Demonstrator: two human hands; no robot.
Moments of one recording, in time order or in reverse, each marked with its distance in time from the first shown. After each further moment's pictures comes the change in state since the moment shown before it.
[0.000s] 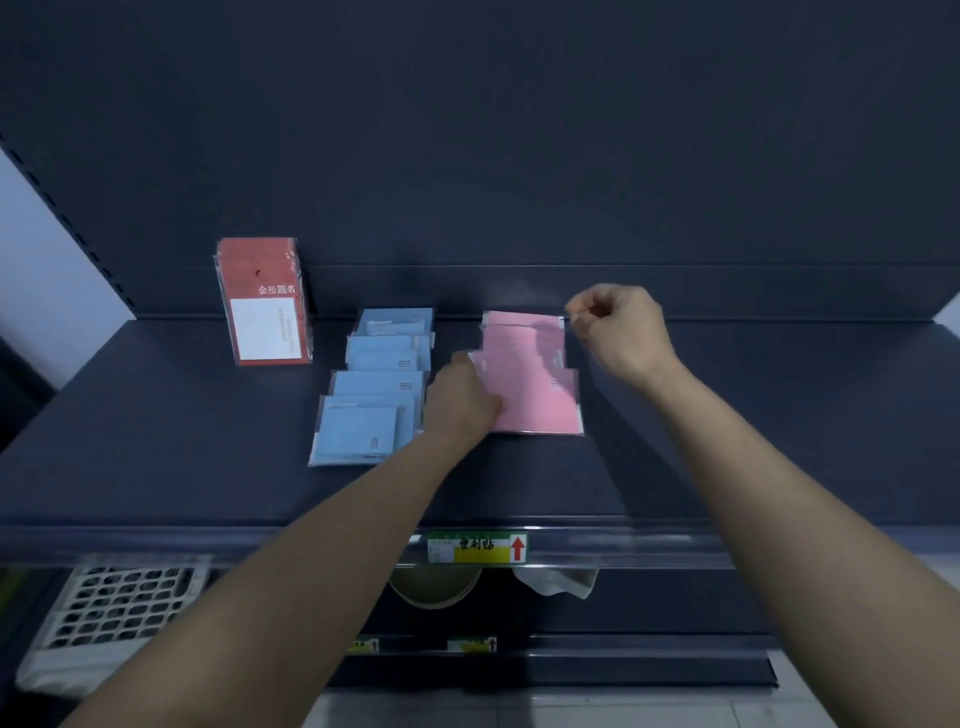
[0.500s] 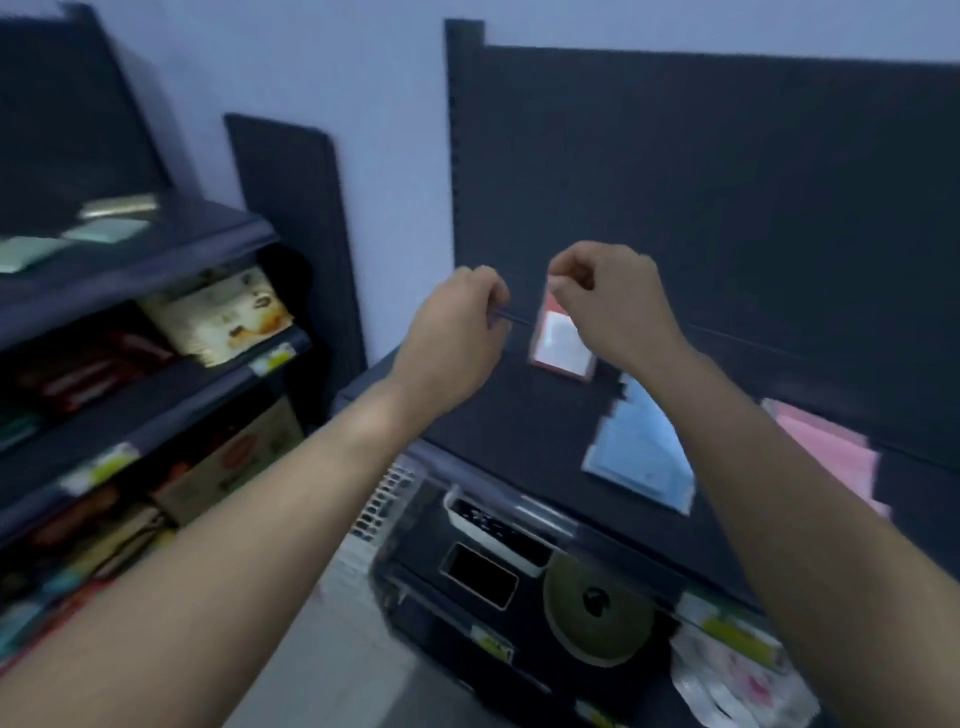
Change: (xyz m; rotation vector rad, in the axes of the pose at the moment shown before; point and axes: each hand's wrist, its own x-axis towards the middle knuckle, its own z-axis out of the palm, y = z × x) left_hand -0.110 -0.111 -0.265 0.190 0.600 0.155; right_hand -0.085 -0.232 0.165 -0.085 -0.303 -0.667
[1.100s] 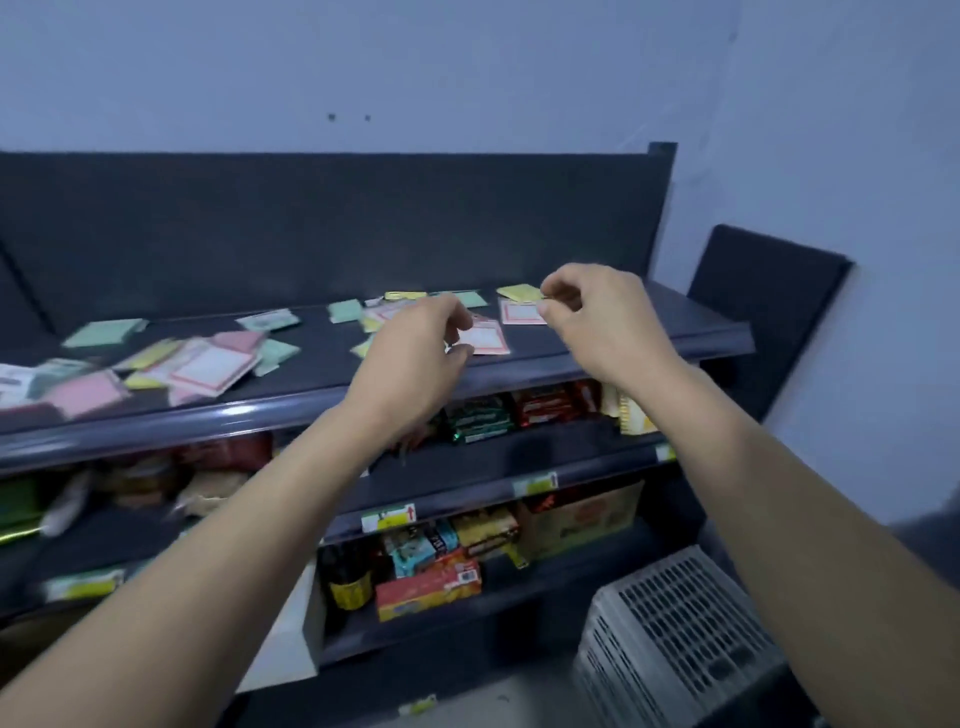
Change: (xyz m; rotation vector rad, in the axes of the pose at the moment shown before) left_hand -0.189 -0.260 -0.386 0.466 0.406 -0.506; right_hand -0.016 -0.439 0.248 0.260 -0.307 -0.651
